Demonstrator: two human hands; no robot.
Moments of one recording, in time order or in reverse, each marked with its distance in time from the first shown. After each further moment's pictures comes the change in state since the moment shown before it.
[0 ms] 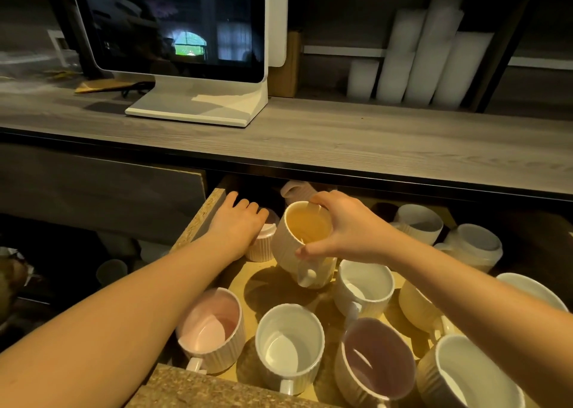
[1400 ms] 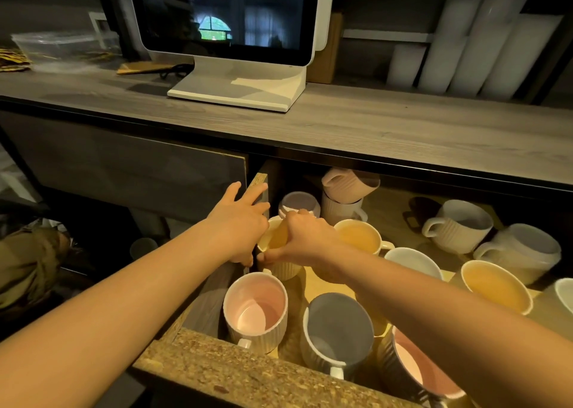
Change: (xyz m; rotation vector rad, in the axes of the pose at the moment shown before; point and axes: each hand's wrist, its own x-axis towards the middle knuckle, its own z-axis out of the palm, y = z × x) left_hand -0.065 -0.045 -0.015 0.004 -0.224 0.118; right_hand 0.060 -0.052 0.112 -0.190 -0.144 0.095
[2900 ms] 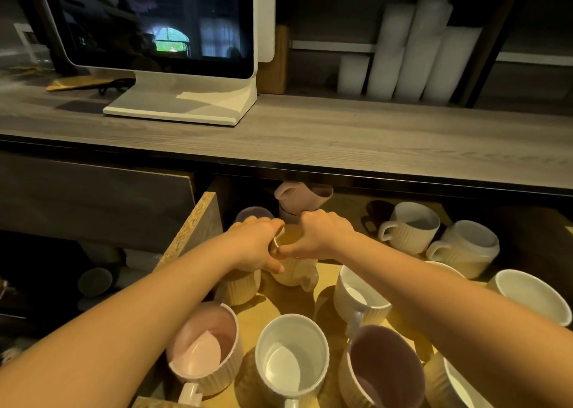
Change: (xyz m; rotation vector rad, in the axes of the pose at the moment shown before) left_hand 0.062 0.052 -0.020 -0.605 0.040 0.070; right_hand -0.007 0.079 -0.046 -0.131 0.004 0.132
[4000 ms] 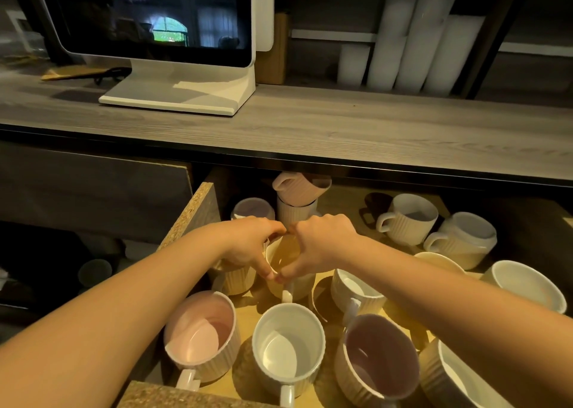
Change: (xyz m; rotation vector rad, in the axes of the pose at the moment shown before) left_hand -0.005 -0.005 0.000 -0.082 -0.163 0.068; right_hand -0.027 -0.006 -0.003 -0.273 -0.074 -0.160
